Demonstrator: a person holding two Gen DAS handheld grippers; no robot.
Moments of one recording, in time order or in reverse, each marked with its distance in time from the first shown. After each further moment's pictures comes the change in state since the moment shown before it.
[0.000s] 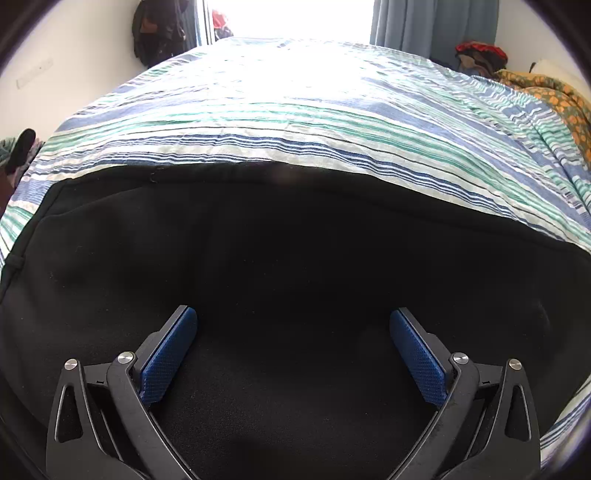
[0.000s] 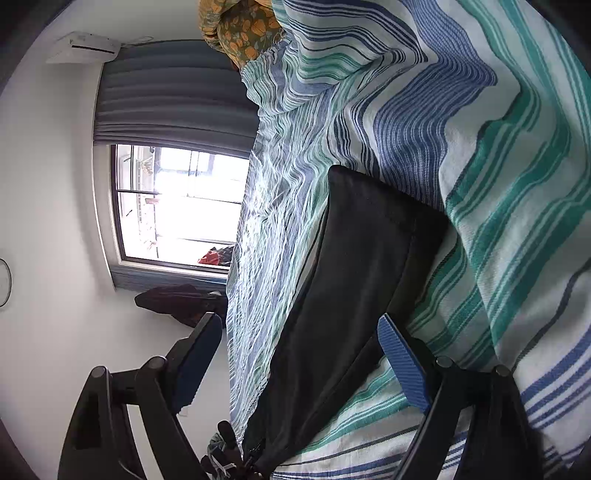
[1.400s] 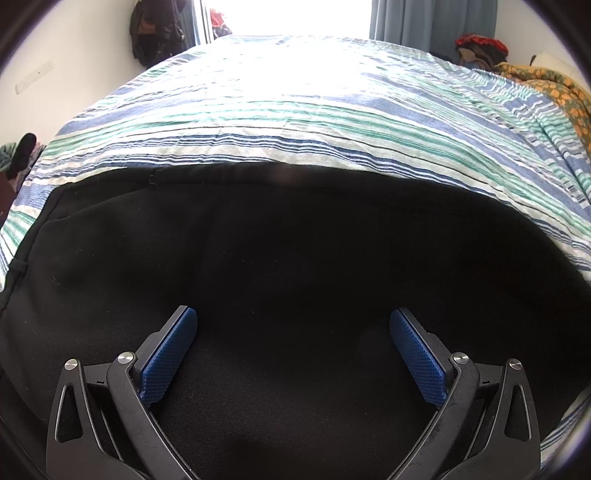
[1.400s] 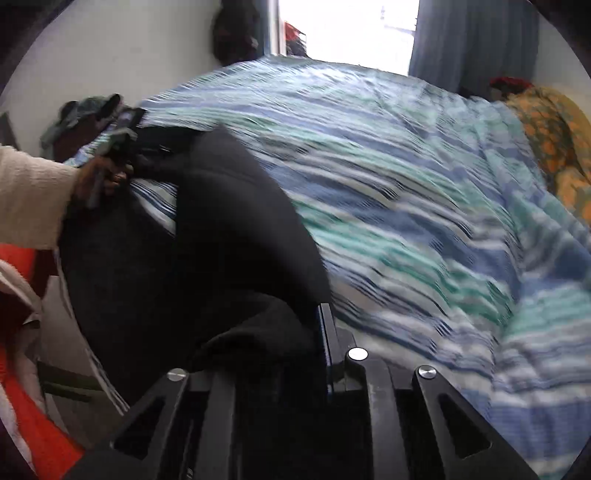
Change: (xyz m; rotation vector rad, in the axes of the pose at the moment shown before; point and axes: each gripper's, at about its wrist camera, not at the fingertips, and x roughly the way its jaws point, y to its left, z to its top) left arm 0.002 -0.007 0.005 0.019 0.027 0.026; right arm -0.083 0.077 -0.132 -1.280 0.397 -0.671
